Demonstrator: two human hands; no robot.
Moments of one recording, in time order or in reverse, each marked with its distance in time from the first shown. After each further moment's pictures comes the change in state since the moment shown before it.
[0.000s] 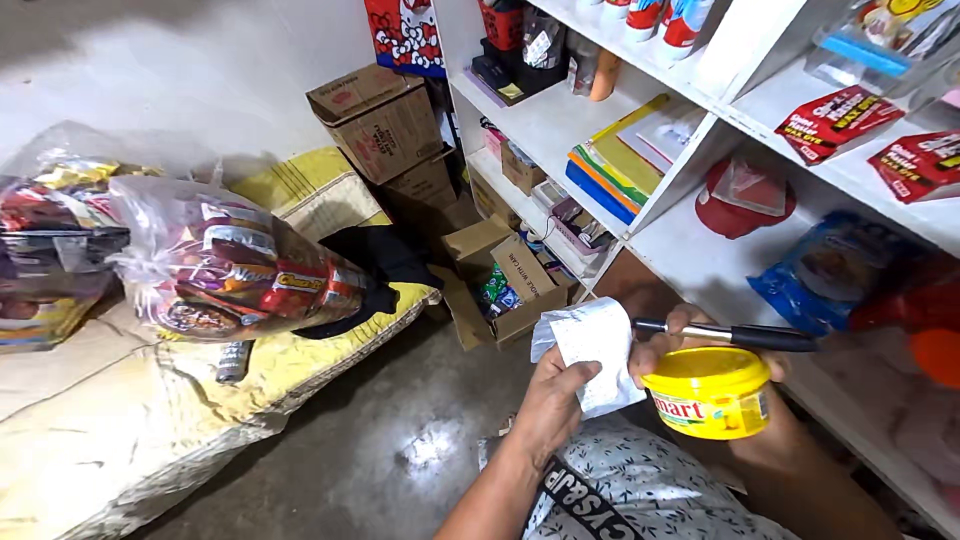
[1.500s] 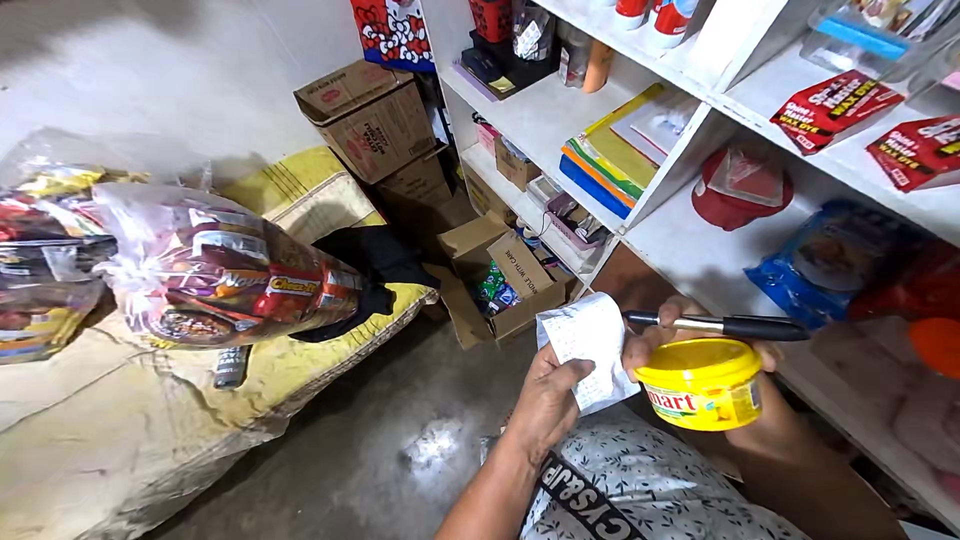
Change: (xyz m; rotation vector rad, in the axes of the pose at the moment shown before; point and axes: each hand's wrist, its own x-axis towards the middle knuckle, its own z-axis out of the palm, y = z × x) left_hand 0.005 -0.002 -0.003 -0.060 -0.013 -0.001; right_hand 0.005 -0.001 -0.006 0.005 -0.007 0.003
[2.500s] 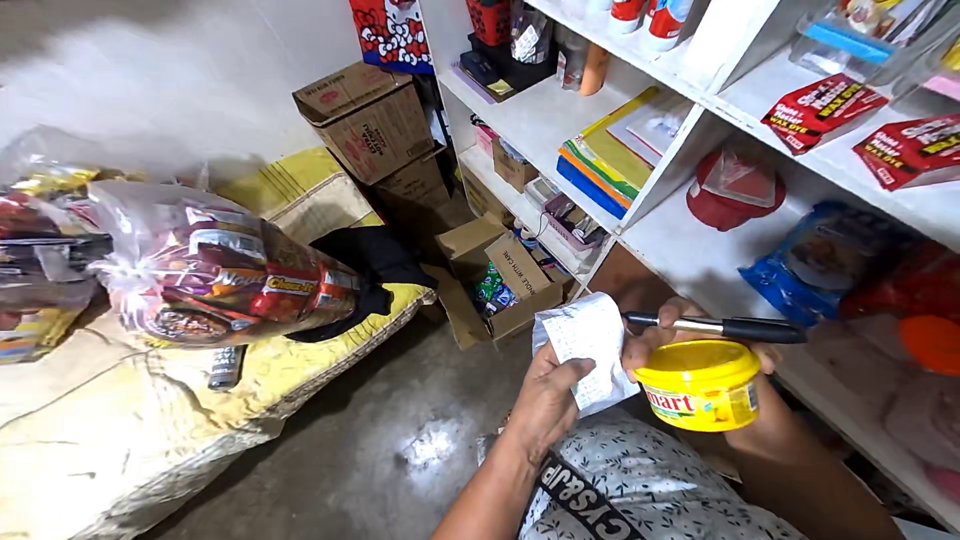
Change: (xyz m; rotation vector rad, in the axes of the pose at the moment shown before) left_hand -0.004 -0.001 0.002 0.021 -0.009 -0.001; right_hand -0.005 -0.002 -0.003 -0.020 -0.057 0.016
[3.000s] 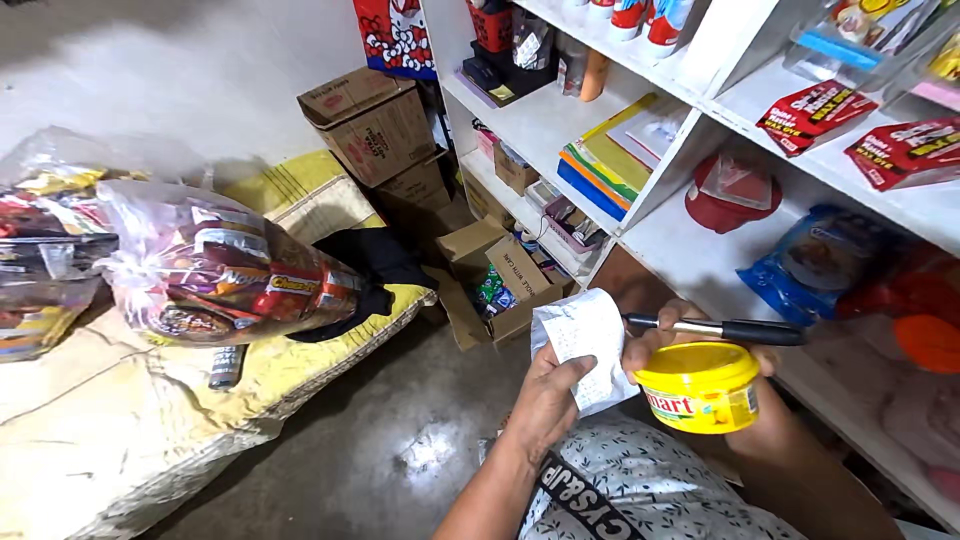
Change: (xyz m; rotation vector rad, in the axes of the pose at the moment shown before) left_hand -0.007 0.002 0.000 0.001 -0.006 0.007; right_hand -0.002 0.001 0.015 0.010 0.040 0.006
